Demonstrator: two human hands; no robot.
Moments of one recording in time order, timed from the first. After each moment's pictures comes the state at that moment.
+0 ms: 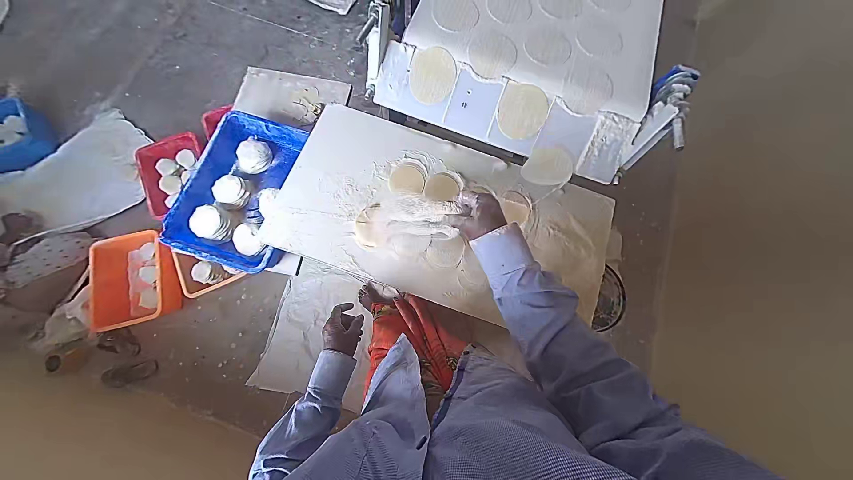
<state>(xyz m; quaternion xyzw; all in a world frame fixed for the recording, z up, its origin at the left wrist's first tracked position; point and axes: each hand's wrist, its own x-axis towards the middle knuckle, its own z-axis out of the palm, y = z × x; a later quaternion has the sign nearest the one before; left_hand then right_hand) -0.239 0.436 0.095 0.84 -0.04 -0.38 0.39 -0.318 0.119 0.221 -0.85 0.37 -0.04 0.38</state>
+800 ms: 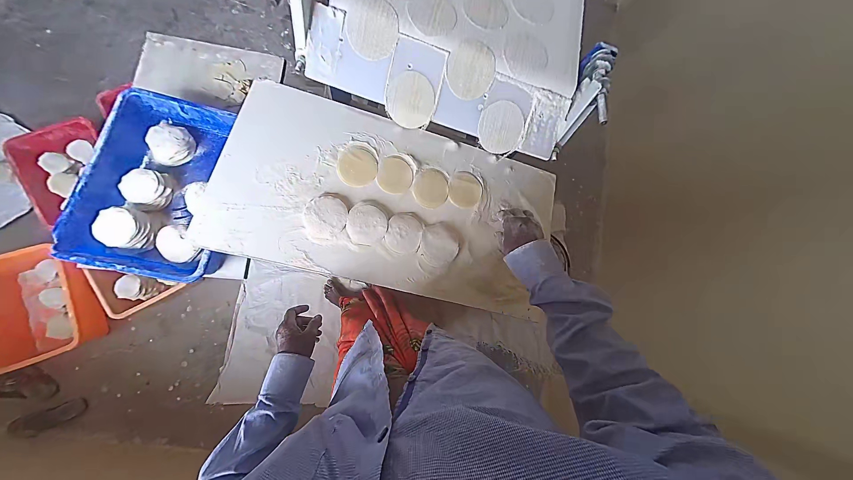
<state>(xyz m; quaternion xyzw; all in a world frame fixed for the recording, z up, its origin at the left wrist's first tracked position) -0.233 0.438 0.087 0.85 -0.04 -0.40 0.35 -0.463 0.067 0.187 -0.82 0.52 0.20 0.13</state>
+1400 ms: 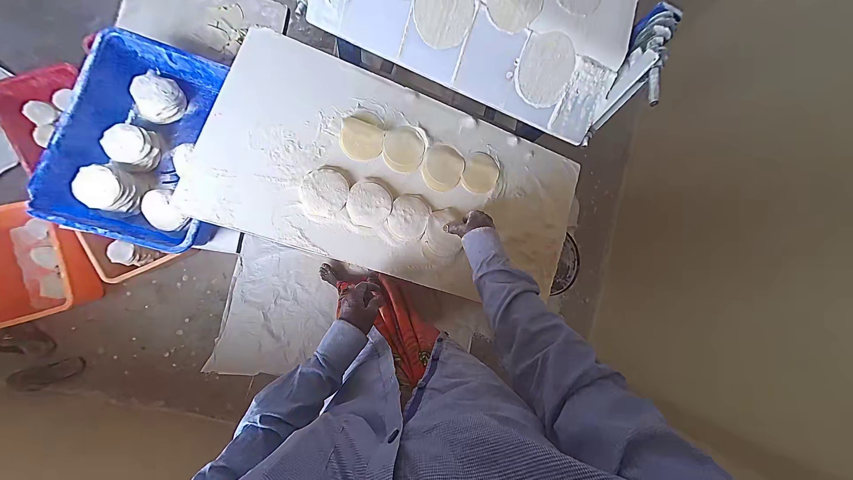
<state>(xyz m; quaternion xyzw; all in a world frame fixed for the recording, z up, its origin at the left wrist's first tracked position) -0.302 0.365 0.066 0.77 -0.17 -0.52 0.32 -0.402 0.068 0.087 -0.72 0.58 0.26 0.26</state>
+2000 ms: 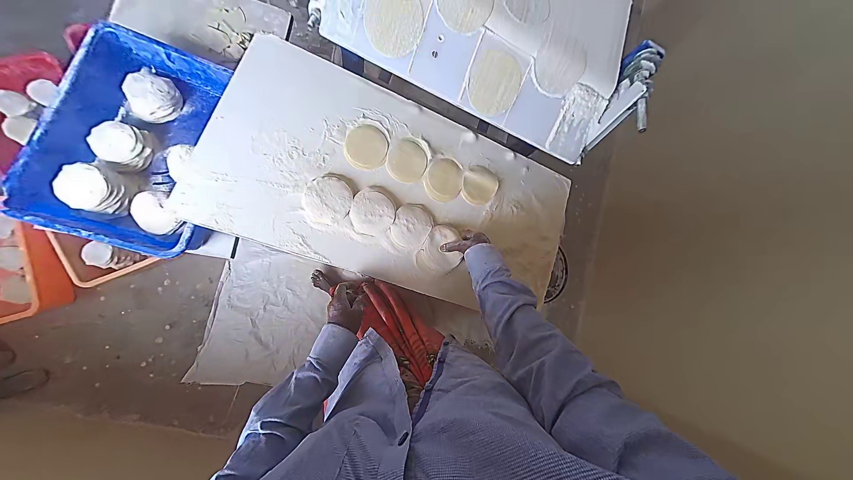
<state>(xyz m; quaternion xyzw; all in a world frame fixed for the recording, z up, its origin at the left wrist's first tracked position) -0.279 0.372 0.047 0.80 -0.10 -0.48 0.35 -0.406 0.080 0.080 -0.66 0.64 0.26 0.30</state>
